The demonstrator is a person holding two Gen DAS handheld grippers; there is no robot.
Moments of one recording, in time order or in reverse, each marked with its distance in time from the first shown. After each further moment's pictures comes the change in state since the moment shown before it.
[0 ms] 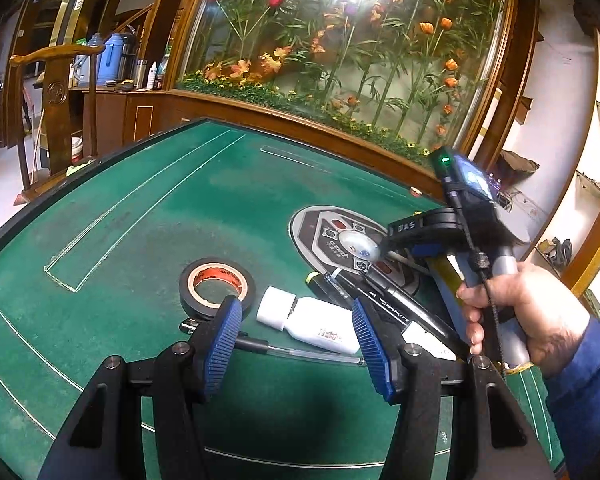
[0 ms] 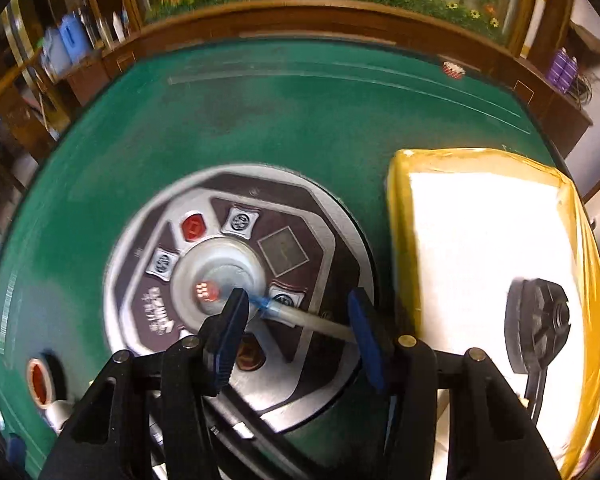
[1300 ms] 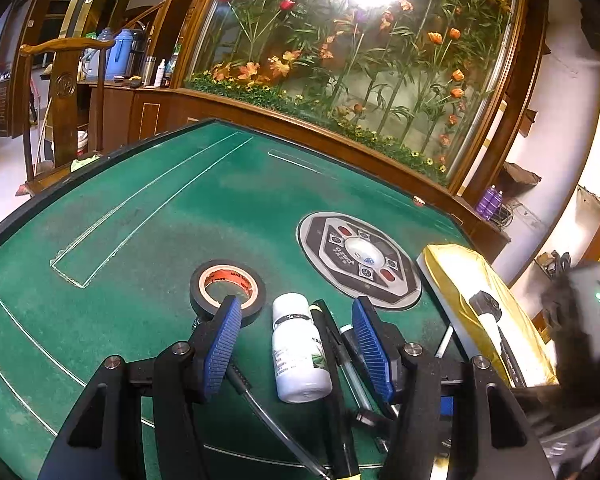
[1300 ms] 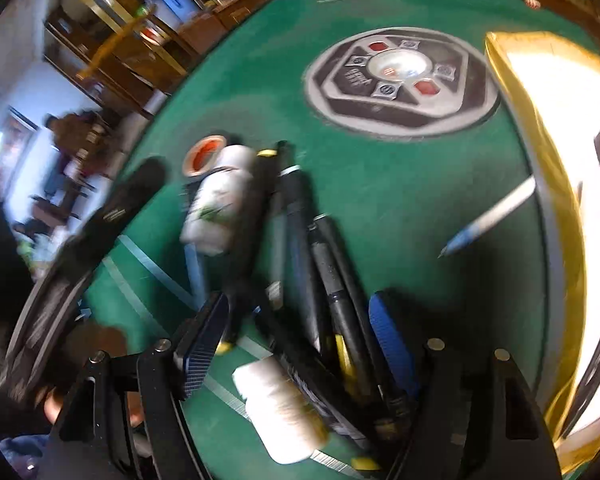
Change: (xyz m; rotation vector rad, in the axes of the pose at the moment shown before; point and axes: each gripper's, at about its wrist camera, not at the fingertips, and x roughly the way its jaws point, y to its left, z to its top) left arm -0.001 0.012 0.001 -0.039 -0.007 -0.008; right arm -0.089 0.039 -0.176 -0.050 0.111 0.512
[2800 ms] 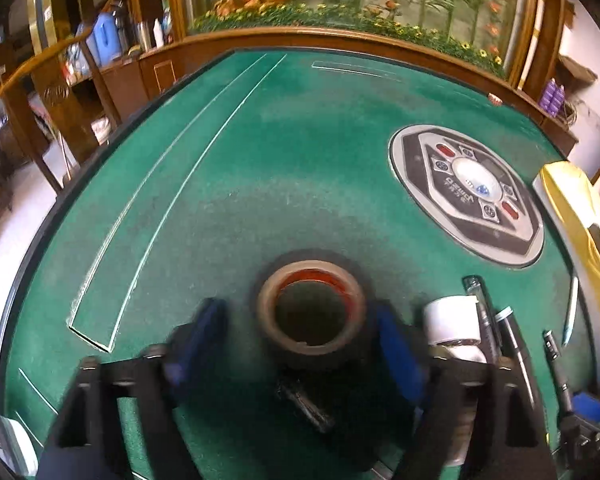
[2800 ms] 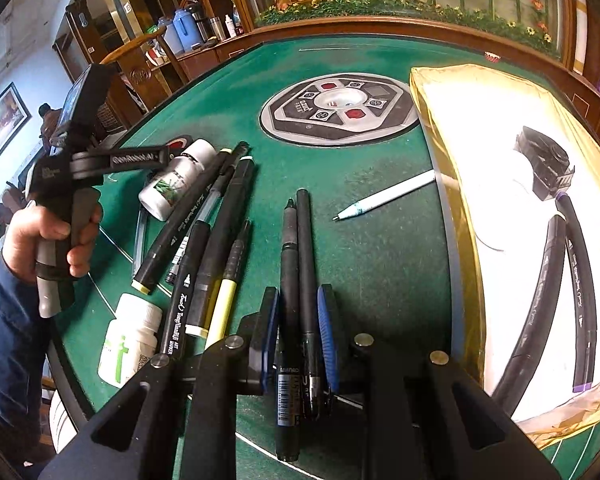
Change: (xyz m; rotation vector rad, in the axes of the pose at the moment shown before) left arm 0.087 0.028 0.026 0.193 0.317 0.271; right arm -0.023 -0.031 -0.050 -0.145 -0.207 -0.189
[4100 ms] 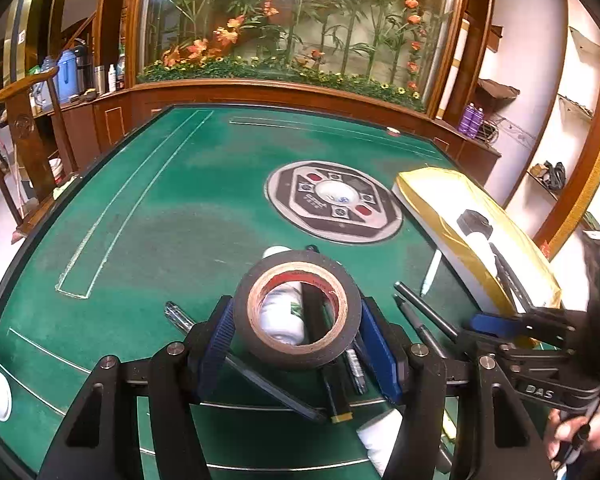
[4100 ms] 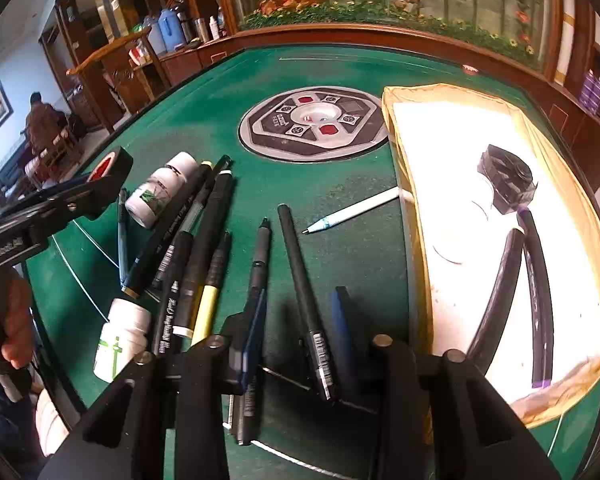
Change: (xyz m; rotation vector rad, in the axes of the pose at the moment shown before) left arm -0.105 -0.042 -0.053 0.072 -0.169 -0.243; right arm -0.012 -0.001 0.008 -0.019 0.003 -0.089
